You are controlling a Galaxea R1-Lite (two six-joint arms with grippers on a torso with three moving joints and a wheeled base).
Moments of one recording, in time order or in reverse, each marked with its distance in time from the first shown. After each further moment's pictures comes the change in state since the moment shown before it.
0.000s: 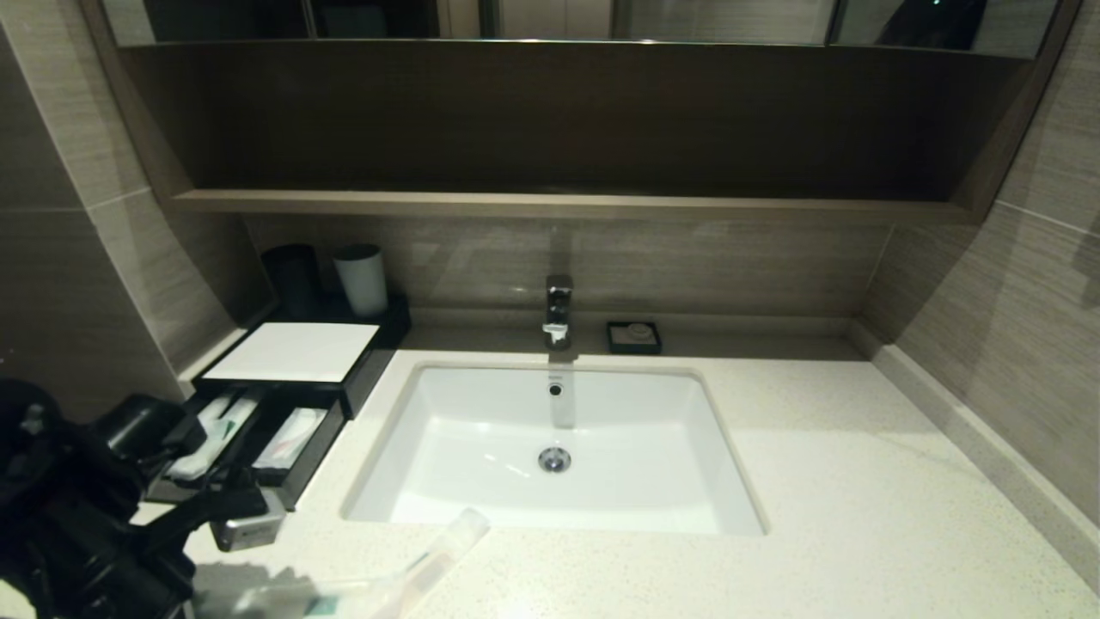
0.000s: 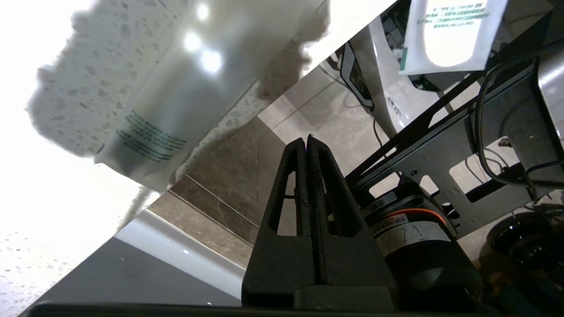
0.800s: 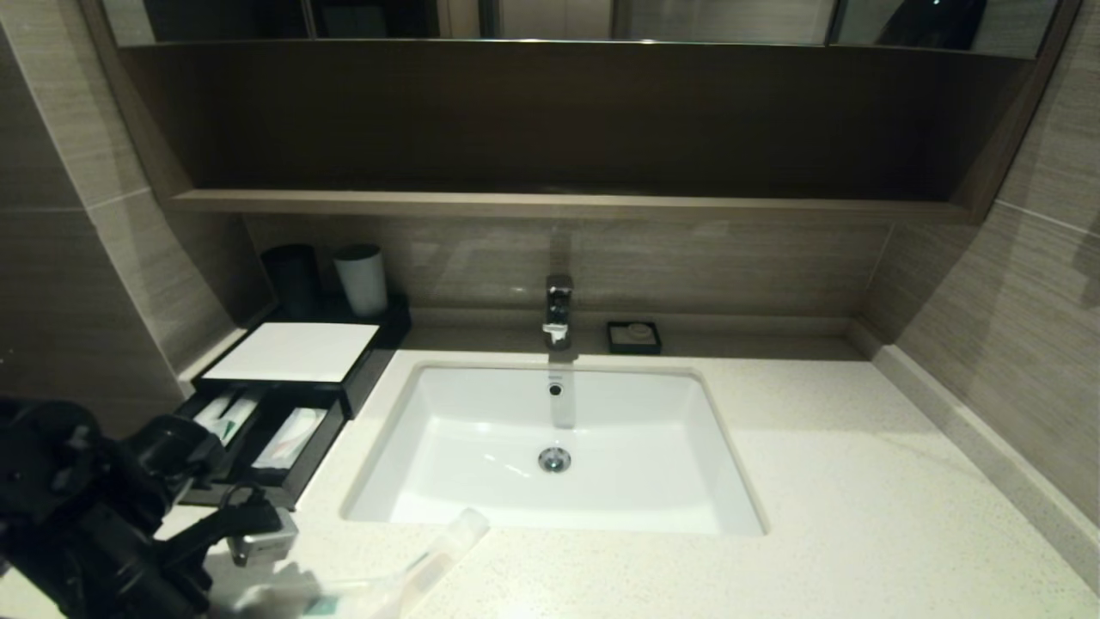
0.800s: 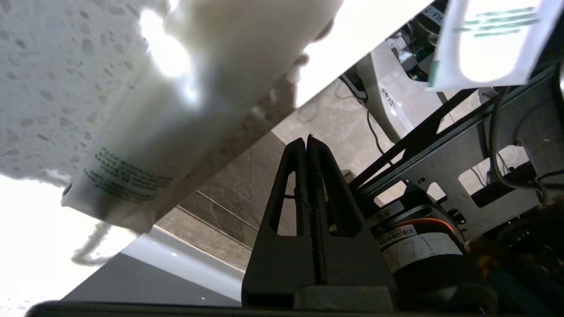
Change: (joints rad) left arm 0.006 0.088 0.048 -0.078 -0.002 0.013; right arm 0.000 0.000 0.000 0.000 0.000 0.000
